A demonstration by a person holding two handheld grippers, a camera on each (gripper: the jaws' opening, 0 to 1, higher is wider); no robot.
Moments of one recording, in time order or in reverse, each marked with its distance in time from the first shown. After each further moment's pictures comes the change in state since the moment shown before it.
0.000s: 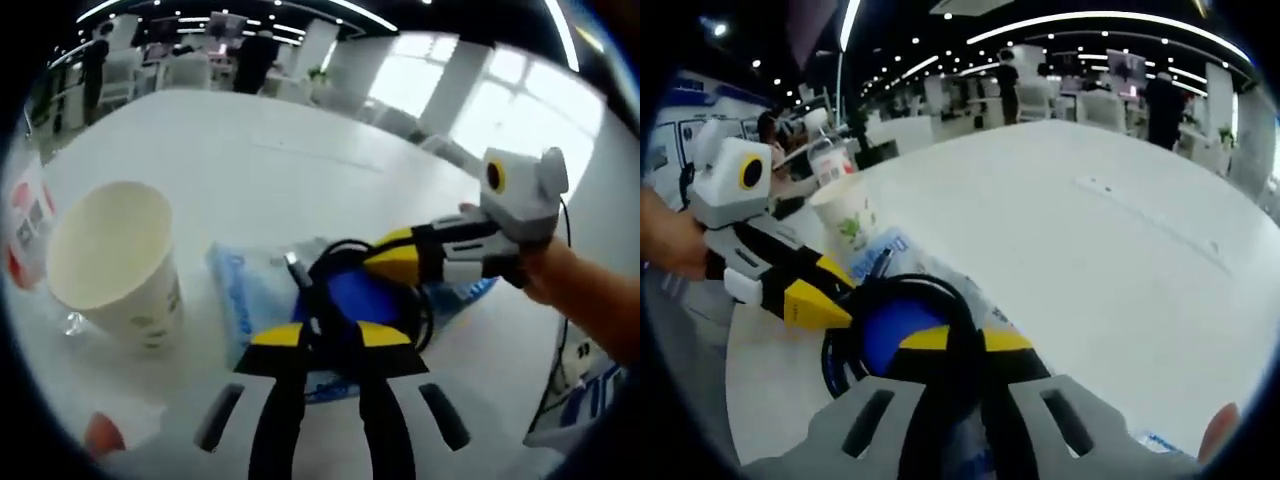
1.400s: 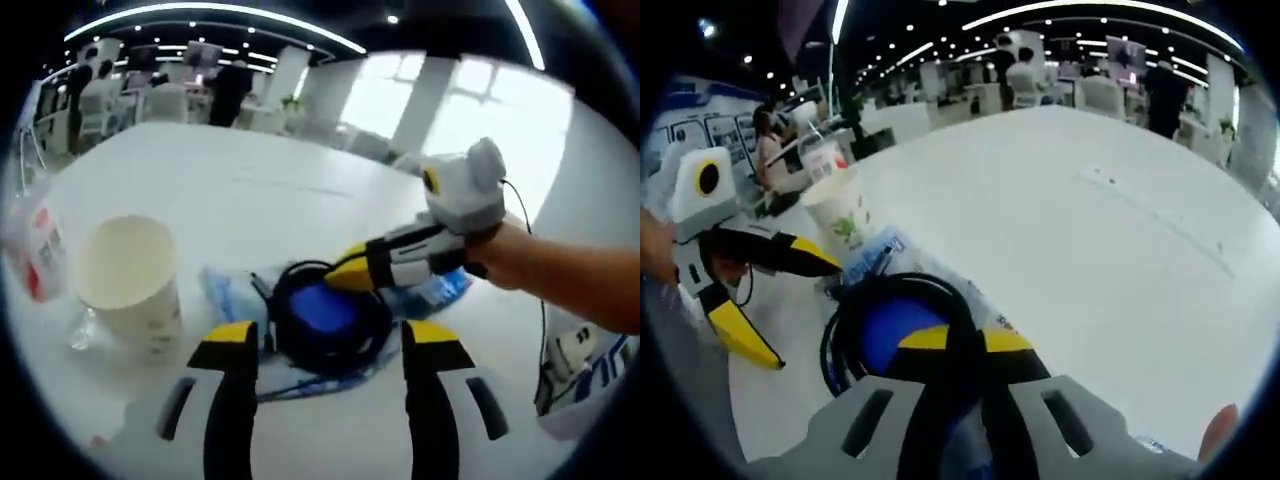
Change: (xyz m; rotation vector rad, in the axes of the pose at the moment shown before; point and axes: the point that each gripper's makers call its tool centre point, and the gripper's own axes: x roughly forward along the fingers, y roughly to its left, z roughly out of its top) left arm -0.023 -0.014 0.011 0.071 -0.127 -0.059; right arm 0.006 0.002 0.001 -0.007 0.048 0.004
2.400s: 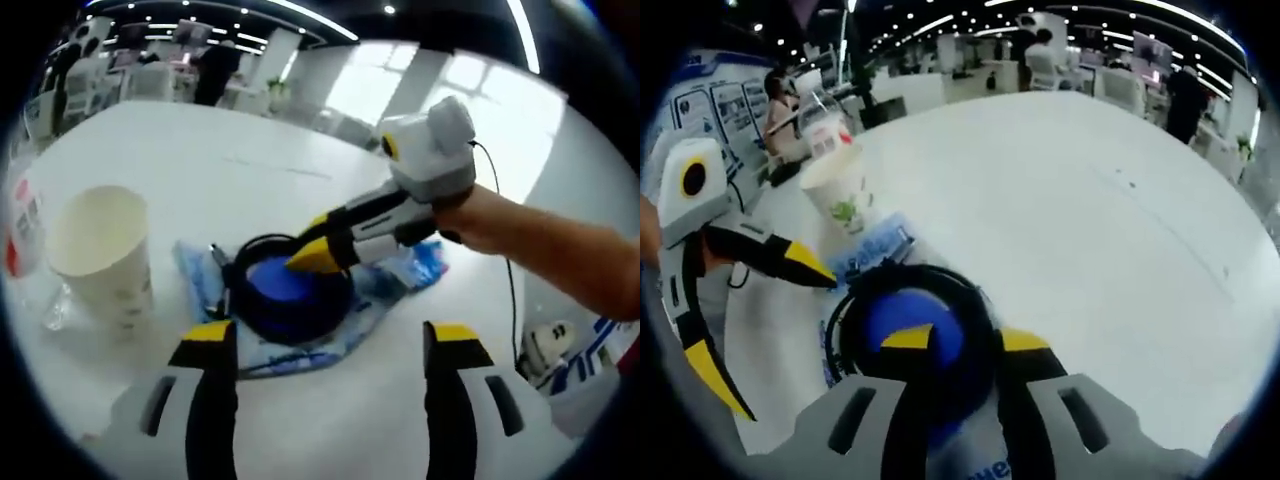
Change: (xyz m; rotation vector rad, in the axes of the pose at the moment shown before) left arm -0.005 -0.020 -0.017 -0.027 0.071 -0.126; right arm 0.014 0.003 0.004 -0.072 0.149 -0.003
